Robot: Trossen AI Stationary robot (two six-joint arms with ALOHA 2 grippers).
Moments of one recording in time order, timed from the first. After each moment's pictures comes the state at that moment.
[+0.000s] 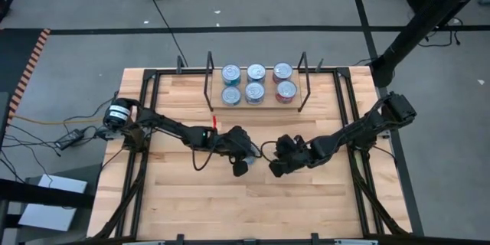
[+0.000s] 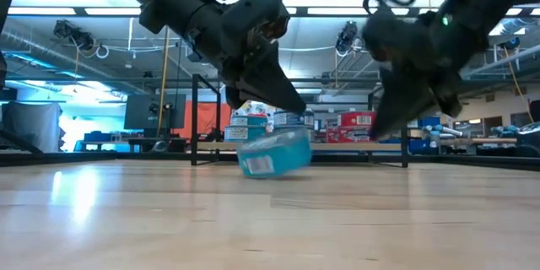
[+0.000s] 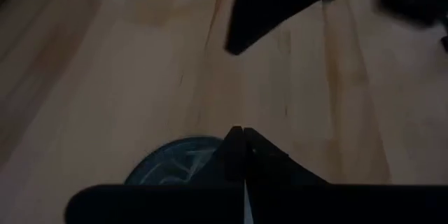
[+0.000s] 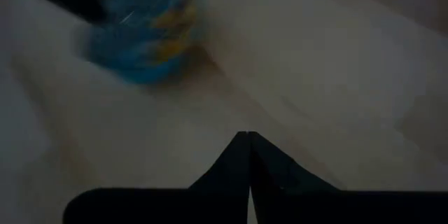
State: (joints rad) left arm -0.15 1.77 0.99 0.15 -0.10 -0.33; right arm 0.36 1.59 0.80 -0.28 0.44 1.09
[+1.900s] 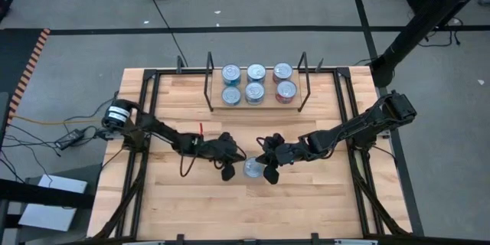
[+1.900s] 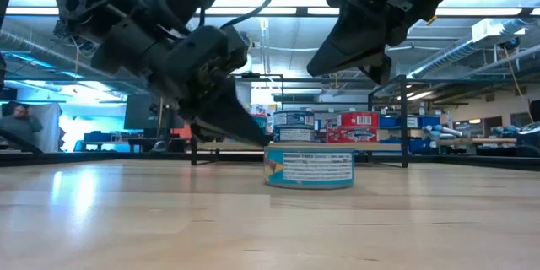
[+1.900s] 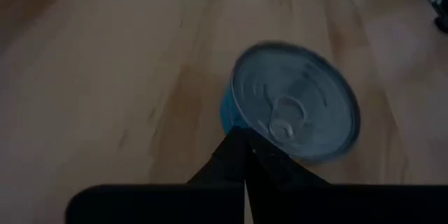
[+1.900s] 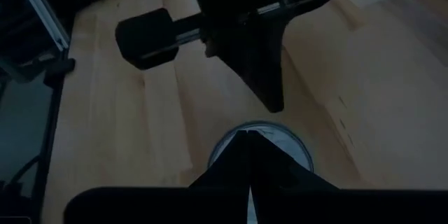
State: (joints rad) left arm -0.19 1.77 0.69 0.52 -0.14 -0.40; right arm 0.30 1.58 0.88 0.02 0.23 0.63
